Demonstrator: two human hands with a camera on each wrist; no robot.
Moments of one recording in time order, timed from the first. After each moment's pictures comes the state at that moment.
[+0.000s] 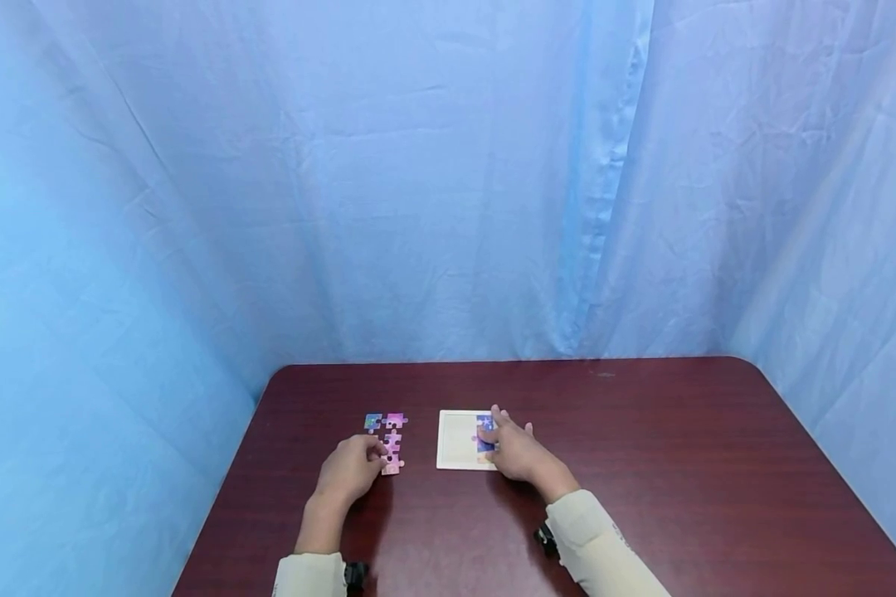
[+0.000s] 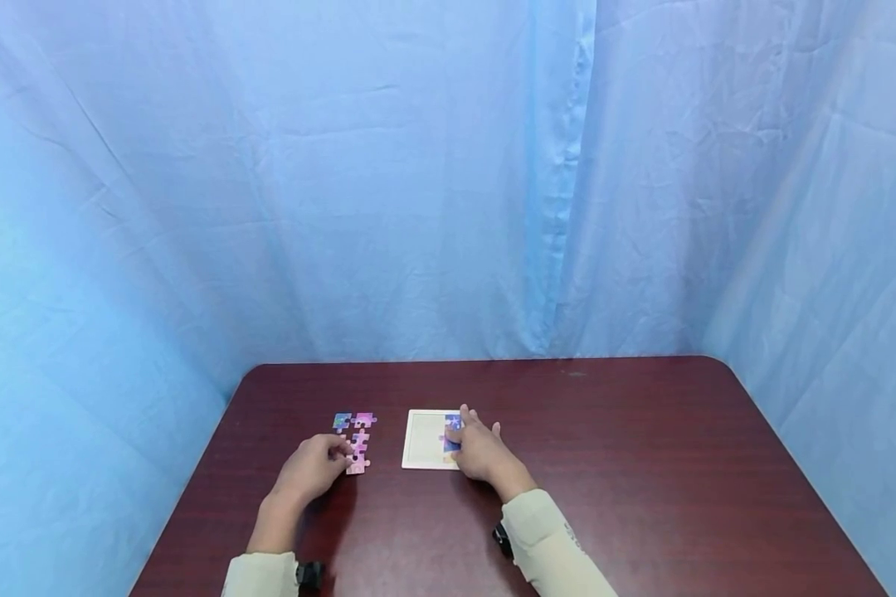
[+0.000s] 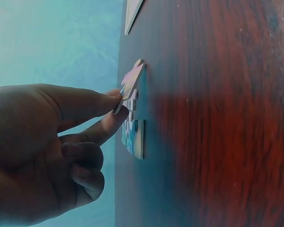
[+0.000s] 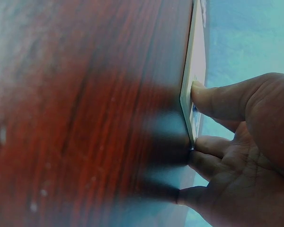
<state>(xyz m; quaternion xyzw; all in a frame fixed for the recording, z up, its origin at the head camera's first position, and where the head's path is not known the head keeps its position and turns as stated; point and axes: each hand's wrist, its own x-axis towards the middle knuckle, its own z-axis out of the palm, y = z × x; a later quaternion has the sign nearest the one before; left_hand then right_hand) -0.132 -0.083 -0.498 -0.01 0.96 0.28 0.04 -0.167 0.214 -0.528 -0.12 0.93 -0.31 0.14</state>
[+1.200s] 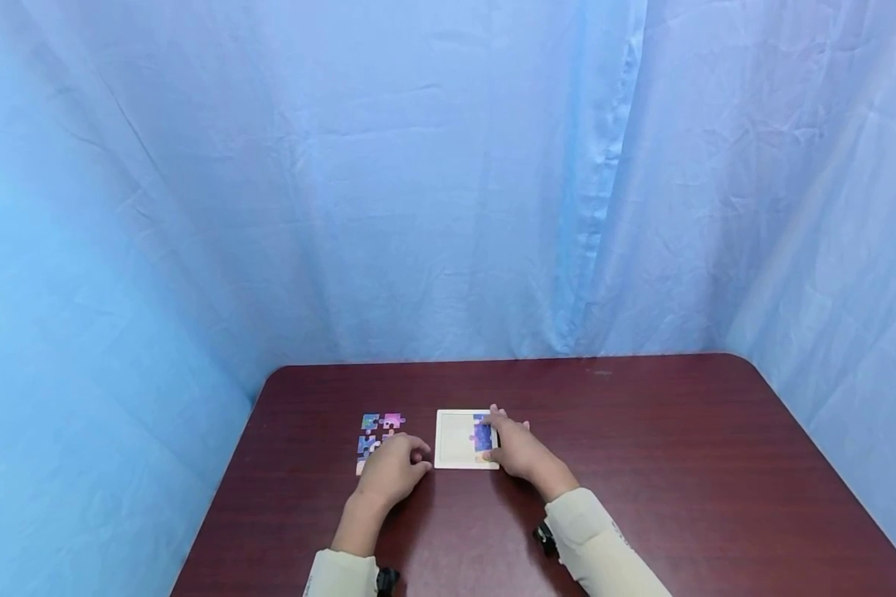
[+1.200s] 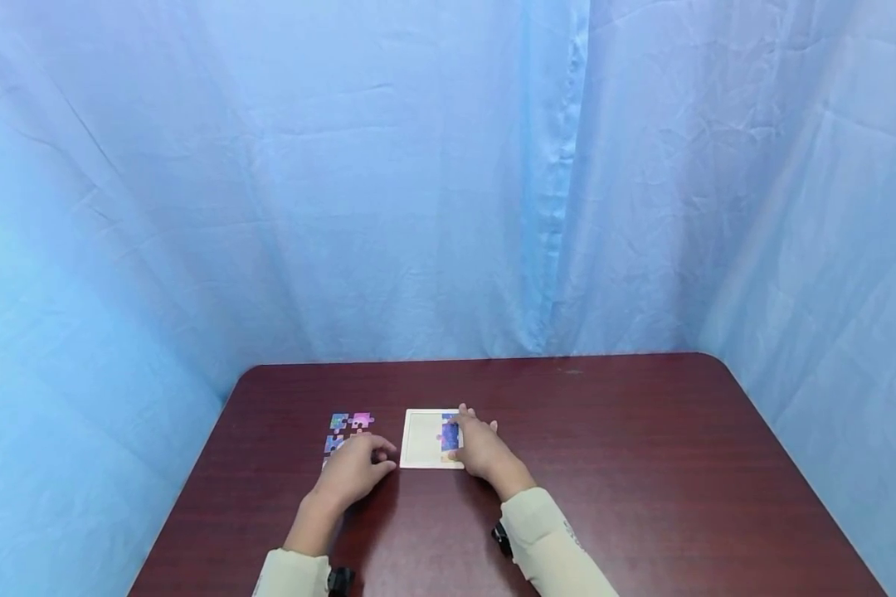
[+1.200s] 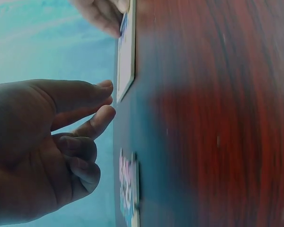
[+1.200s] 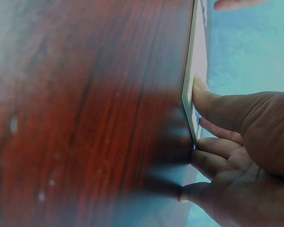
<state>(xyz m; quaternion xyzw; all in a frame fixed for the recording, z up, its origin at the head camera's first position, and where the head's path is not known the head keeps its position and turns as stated) -0.130 -0.025 -0.505 0.10 0.95 0.28 0.01 -0.169 0.216 -0.529 -0.11 0.92 -0.35 0.13</state>
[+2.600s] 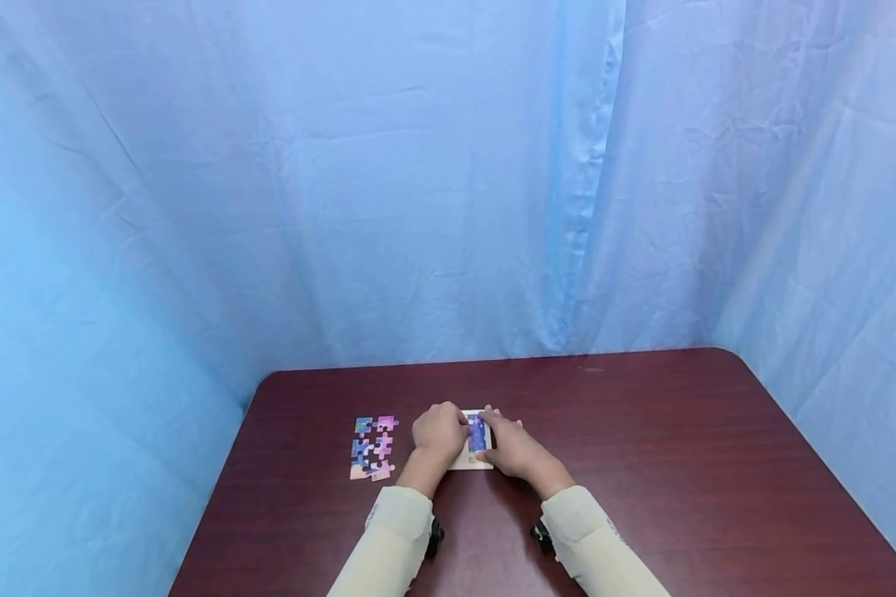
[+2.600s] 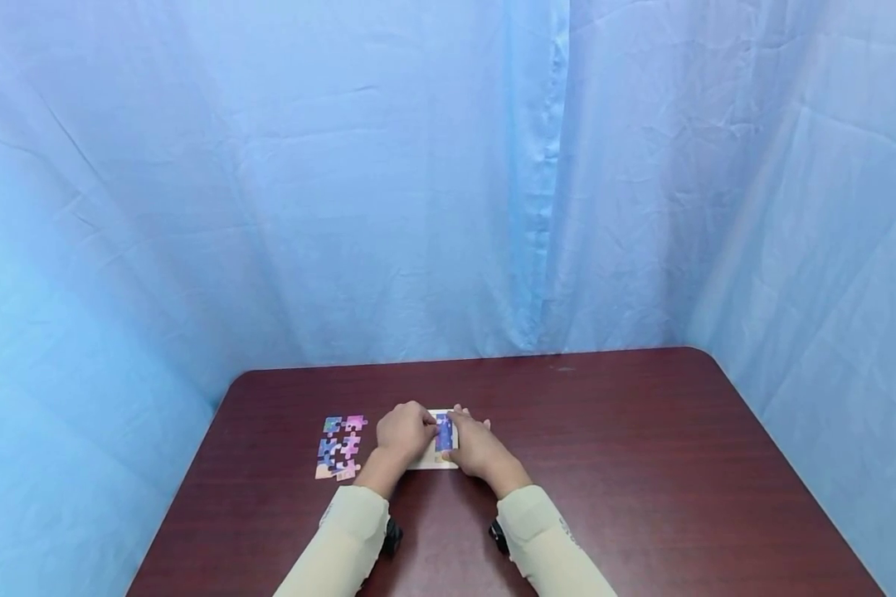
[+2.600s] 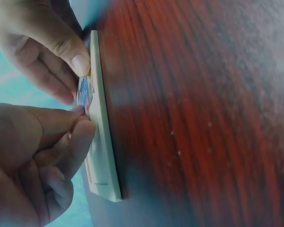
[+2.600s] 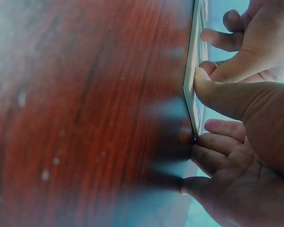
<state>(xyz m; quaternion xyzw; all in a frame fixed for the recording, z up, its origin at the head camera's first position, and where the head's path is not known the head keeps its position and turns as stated) -0.194 0.067 -0.515 0.06 0.98 0.19 0.00 -0.166 0.222 -0.527 -0.12 0.93 -0.34 0.11</state>
